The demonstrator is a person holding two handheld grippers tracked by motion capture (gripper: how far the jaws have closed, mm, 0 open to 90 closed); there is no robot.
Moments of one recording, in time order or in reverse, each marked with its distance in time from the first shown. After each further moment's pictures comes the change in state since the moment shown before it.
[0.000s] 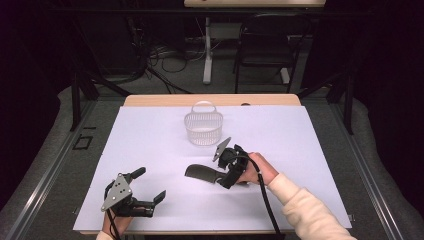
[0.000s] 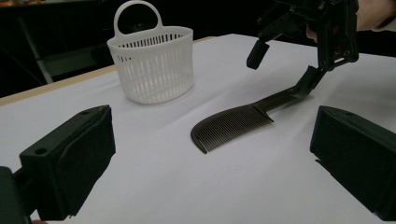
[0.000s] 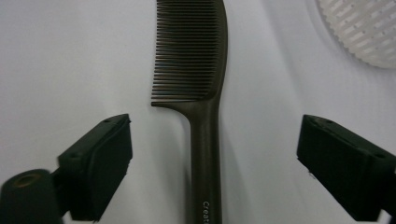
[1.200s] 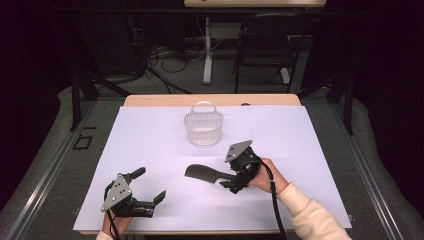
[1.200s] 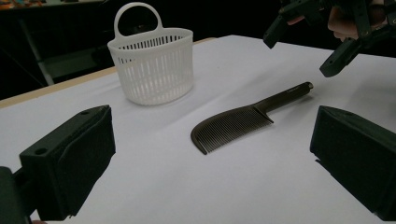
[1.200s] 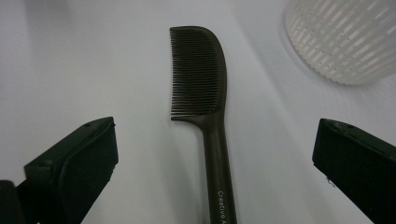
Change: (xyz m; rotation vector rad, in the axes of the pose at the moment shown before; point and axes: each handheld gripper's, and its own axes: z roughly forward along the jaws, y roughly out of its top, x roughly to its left) left arm -0.001 0.000 0.000 -0.007 0.002 0.003; right arm 0.010 -0.025 -0.031 -0.227 -0.011 0.050
